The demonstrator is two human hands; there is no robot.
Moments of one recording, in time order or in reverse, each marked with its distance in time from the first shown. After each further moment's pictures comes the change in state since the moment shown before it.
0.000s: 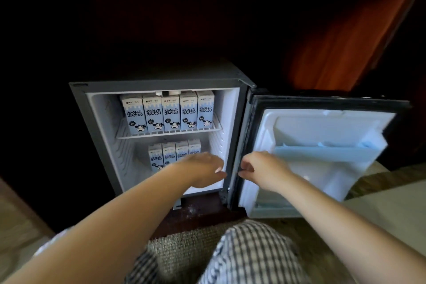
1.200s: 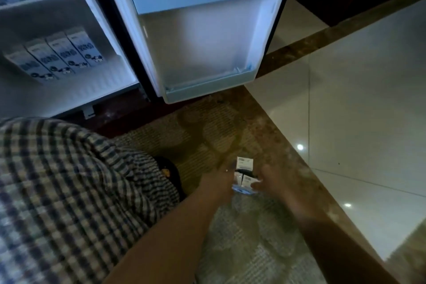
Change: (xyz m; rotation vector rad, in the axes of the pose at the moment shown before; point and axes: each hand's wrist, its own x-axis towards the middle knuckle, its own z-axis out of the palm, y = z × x) left_hand 0.031 0.259 0.284 -0.201 -0.417 0.139; right_hand -0.218 0.217 0.246 0.285 -0.474 0.510
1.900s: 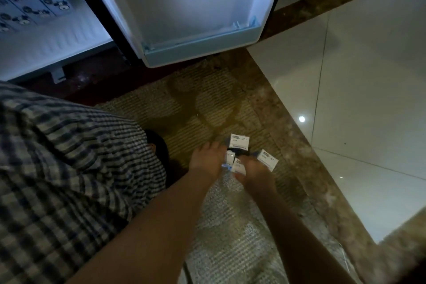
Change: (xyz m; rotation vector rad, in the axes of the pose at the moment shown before) left_hand 0.060 -0.013 0.048 0.130 0.103 -0.103; right_hand 0.033 0.015 0.076 0.131 0.102 -0.033
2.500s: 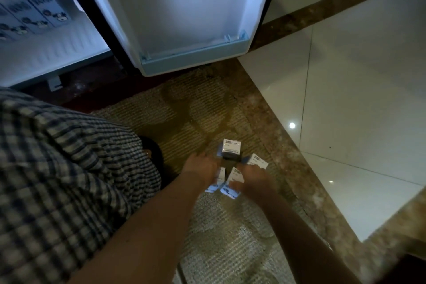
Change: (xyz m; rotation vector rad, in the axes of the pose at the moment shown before) left_hand -0.016 0.002 -0.019 0.193 -0.115 0.120; right_hand -0.020 0.002 -0.023 -0.039 0.033 -0.090
